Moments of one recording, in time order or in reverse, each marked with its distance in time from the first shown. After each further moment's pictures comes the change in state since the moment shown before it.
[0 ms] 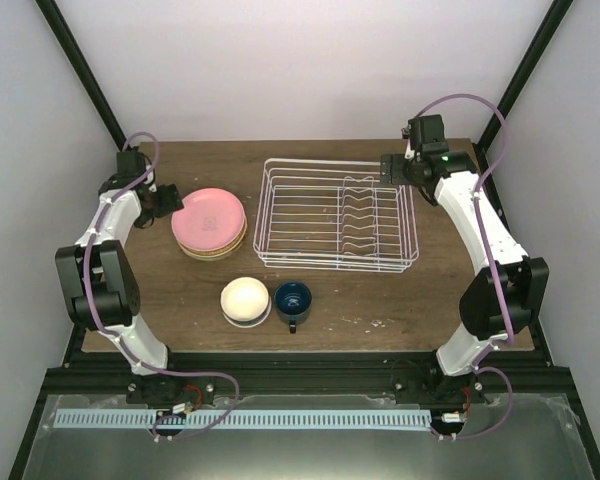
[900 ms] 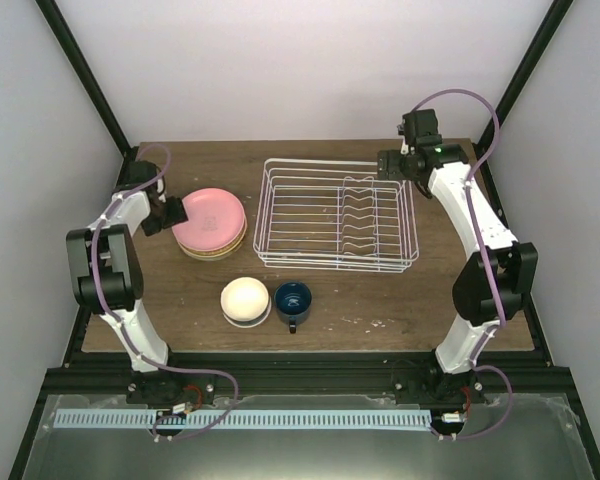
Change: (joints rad) left arm -0.014 0.125 -0.021 0.023 -0.012 0.003; right arm 0.000 0.095 0.077 -0.015 0.018 -0.008
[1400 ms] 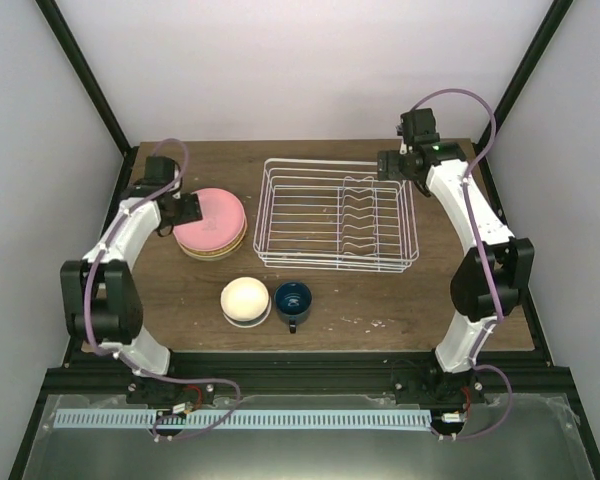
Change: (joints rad) left arm -0.130 -0.187 -0.050 -0.045 -0.089 0.008; right arm 0.000 0.027 0.025 -0.014 0.017 -0.012
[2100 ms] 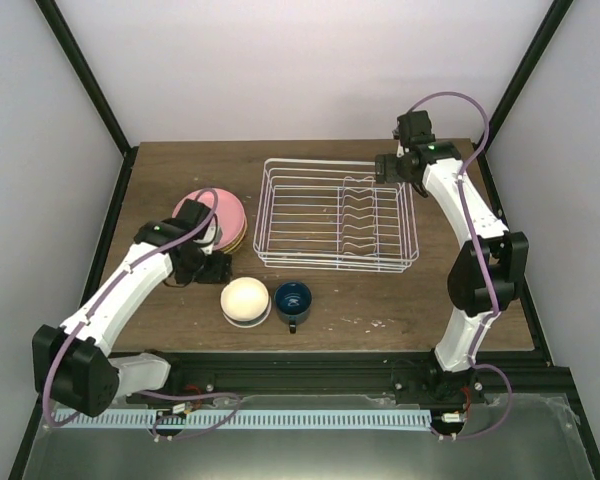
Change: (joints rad) left arm -0.370 -0.419 -0.217 -0.424 0.109 -0.055; right arm 0.000 0.053 0.019 -0.014 -0.002 -0.022
